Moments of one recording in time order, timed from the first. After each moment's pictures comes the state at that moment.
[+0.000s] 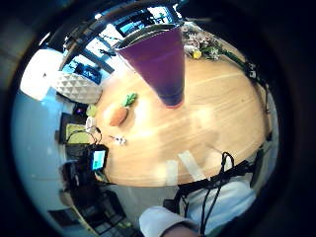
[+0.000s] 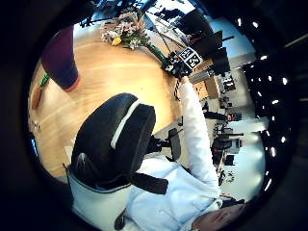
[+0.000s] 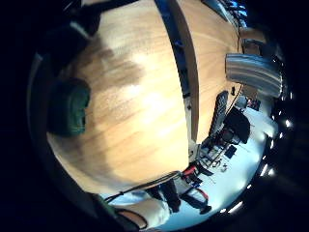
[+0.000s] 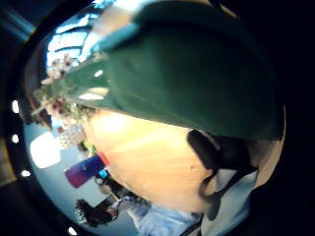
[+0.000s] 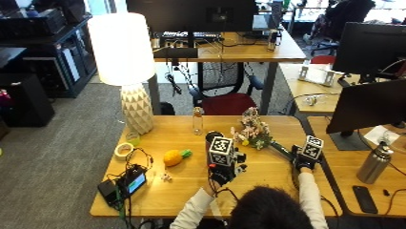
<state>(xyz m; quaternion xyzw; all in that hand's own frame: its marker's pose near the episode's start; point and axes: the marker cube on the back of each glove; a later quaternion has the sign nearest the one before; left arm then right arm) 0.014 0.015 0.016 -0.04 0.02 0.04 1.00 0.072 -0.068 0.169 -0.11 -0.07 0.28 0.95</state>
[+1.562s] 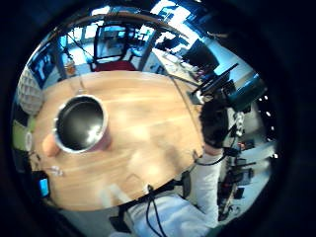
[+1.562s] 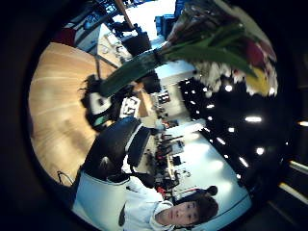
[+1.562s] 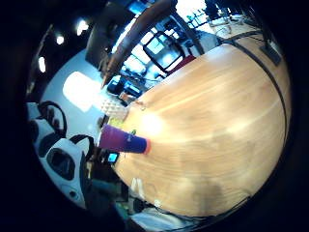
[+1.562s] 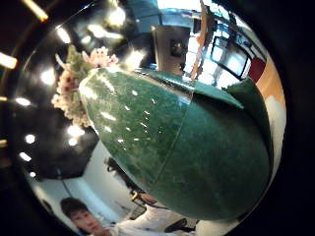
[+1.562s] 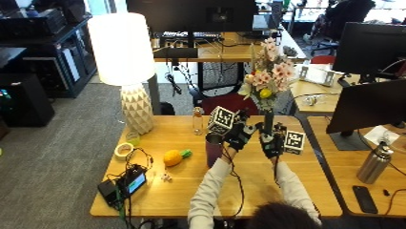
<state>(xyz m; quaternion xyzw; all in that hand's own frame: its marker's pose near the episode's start) 0.070 -0.102 -0.097 0.06 0.45 0.04 0.89 -0.110 -0.105 0.017 0.40 -0.55 -0.11 0.72</state>
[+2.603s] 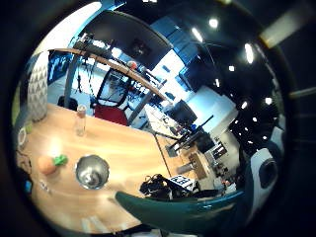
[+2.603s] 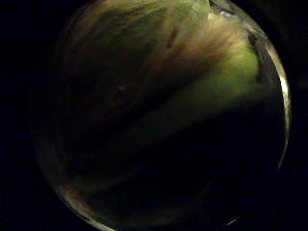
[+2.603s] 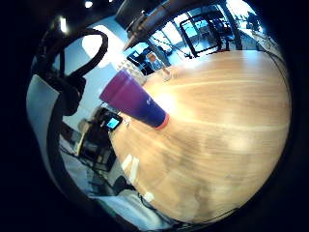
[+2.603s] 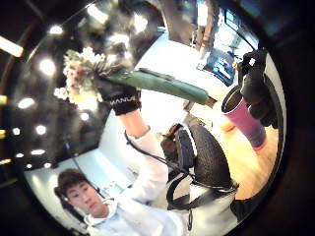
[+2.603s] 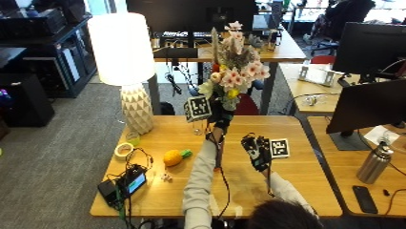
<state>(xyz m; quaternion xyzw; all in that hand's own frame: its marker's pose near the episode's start) 0.002 -0.112 -0.234 0.36 0.52 0.04 0.78 -0.186 -0.076 0.076 0.30 -0.52 -0.23 0.77</state>
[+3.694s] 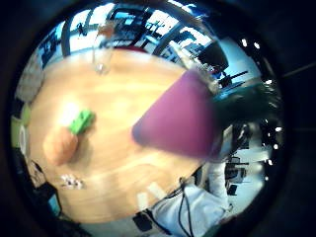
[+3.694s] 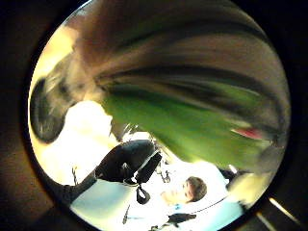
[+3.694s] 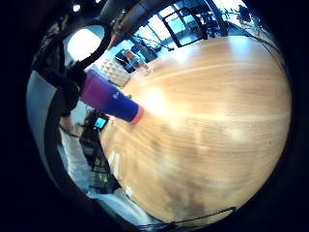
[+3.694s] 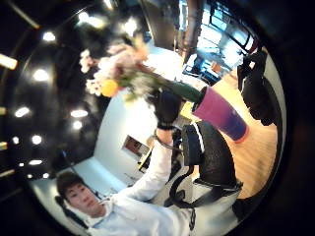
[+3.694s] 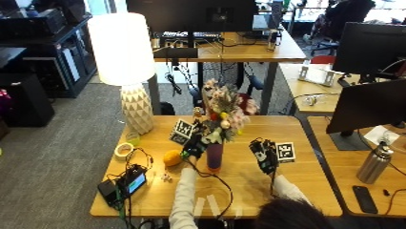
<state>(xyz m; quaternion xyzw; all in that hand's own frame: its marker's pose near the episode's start) -0.095 -0.056 -0.070 -0.01 0.49 0.05 0.87 -0.166 -0.045 0.067 0.32 -0.46 -0.22 0.80</state>
